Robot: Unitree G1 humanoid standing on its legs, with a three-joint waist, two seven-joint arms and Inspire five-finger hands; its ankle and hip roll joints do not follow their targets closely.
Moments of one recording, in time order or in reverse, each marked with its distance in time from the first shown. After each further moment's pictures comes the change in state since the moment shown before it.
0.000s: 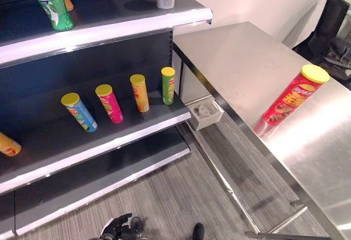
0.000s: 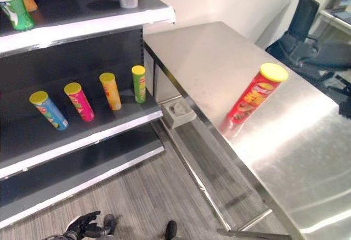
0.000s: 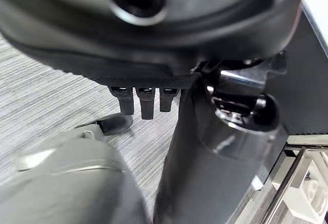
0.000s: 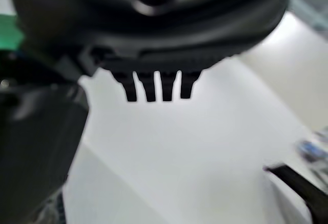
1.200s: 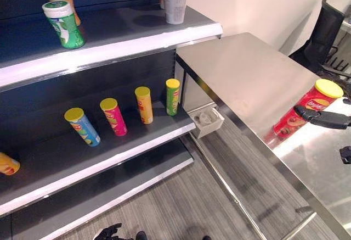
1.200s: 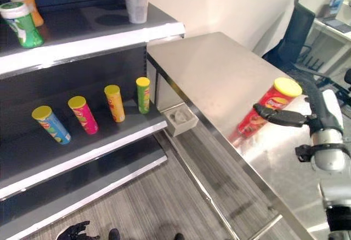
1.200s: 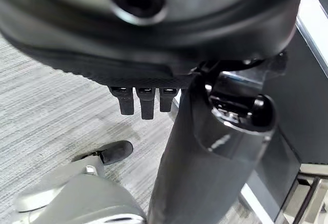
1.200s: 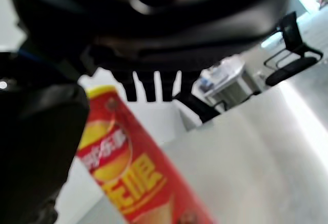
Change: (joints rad) left arm 0.071 0.025 0.051 0.028 0.002 0.001 0.014; right arm -0.069 0.151 0.242 0.290 0.027 0.107 0.106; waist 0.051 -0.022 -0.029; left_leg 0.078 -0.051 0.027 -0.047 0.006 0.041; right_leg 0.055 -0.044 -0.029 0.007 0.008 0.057
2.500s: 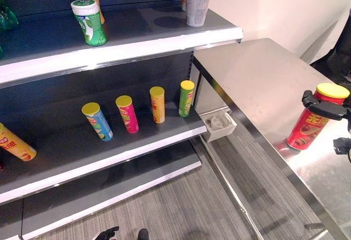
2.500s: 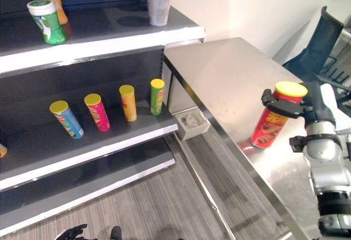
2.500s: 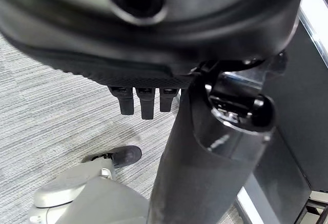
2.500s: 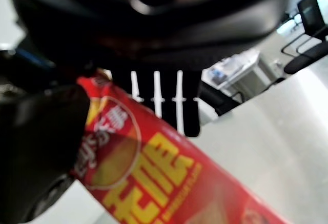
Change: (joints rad) left arm 0.011 -0.002 0.028 -0.008 -0.001 0.021 0.007; right arm -0.127 0.022 0.067 0.059 -0.004 0.027 -0.046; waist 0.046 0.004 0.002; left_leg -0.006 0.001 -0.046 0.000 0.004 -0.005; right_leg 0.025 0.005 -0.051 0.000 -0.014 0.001
